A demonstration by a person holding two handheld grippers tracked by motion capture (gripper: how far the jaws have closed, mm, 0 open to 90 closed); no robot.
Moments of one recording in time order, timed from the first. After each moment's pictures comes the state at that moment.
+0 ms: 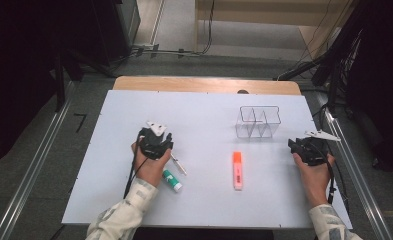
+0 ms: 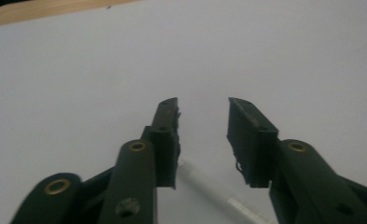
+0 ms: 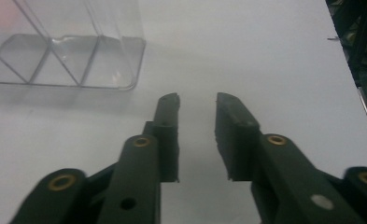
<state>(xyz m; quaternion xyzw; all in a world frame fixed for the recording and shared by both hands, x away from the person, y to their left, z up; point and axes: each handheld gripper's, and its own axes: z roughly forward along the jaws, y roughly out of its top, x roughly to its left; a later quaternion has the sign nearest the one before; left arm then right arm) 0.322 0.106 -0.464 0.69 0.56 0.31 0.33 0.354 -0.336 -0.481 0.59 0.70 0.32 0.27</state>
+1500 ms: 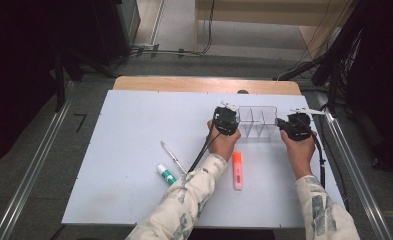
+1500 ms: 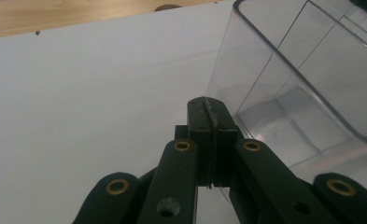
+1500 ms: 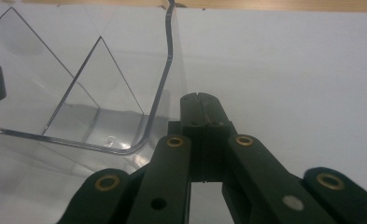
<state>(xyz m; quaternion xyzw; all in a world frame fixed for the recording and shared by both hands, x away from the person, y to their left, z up) 0.419 -0.066 -0.471 0.72 0.53 0.21 0.39 0.420 -0.302 -0.464 0.56 0.71 0.37 0.22</state>
